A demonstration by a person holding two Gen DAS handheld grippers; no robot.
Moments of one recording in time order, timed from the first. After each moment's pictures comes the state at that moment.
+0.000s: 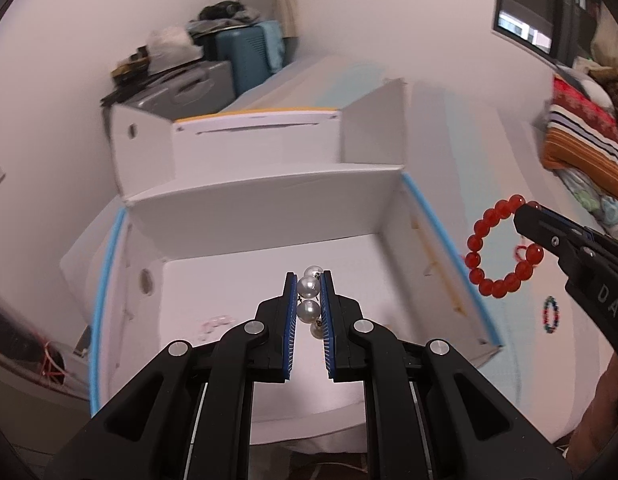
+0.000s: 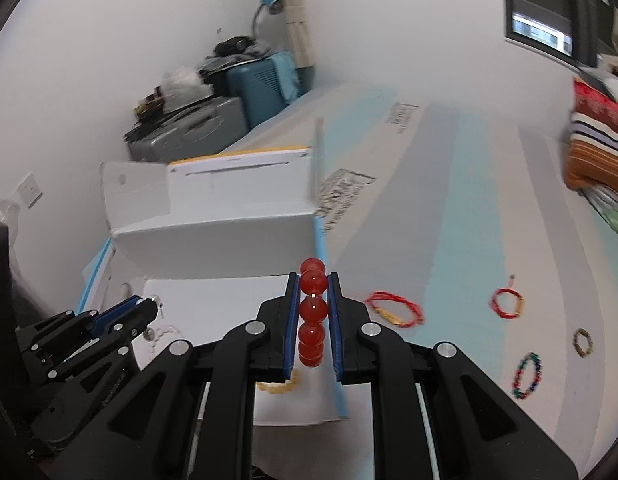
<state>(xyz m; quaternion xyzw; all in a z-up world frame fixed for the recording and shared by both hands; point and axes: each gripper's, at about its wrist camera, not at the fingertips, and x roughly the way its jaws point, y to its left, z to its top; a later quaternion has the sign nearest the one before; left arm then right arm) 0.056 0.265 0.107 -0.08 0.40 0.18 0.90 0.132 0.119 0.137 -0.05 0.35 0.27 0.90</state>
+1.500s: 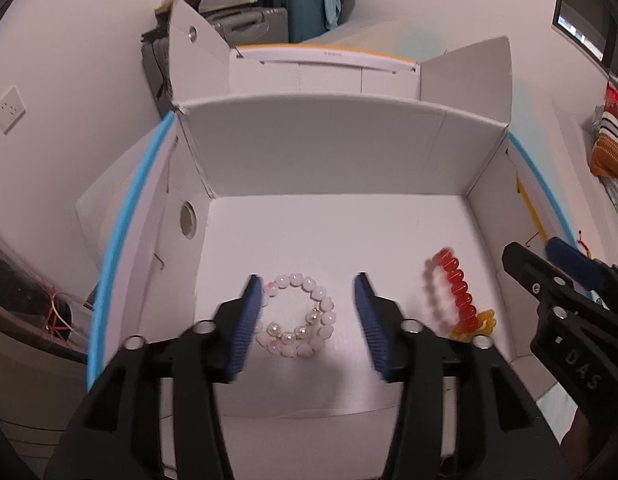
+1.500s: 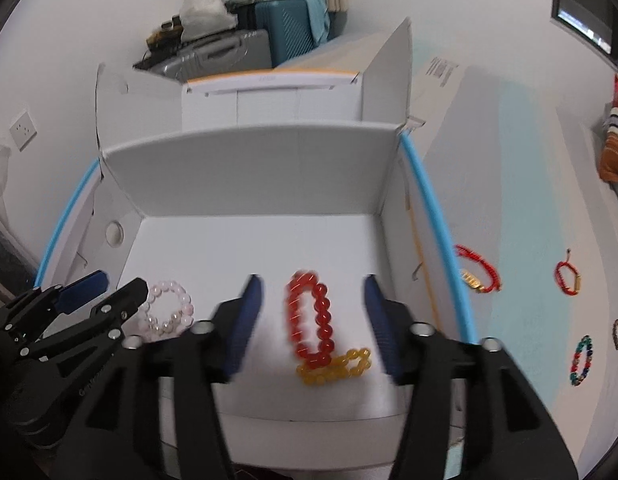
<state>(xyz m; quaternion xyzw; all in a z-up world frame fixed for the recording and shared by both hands) 0.041 0.326 0.046 -0.12 0.44 0.24 0.86 0.130 0.194 0.054 -0.10 0.41 0.27 0.87</state>
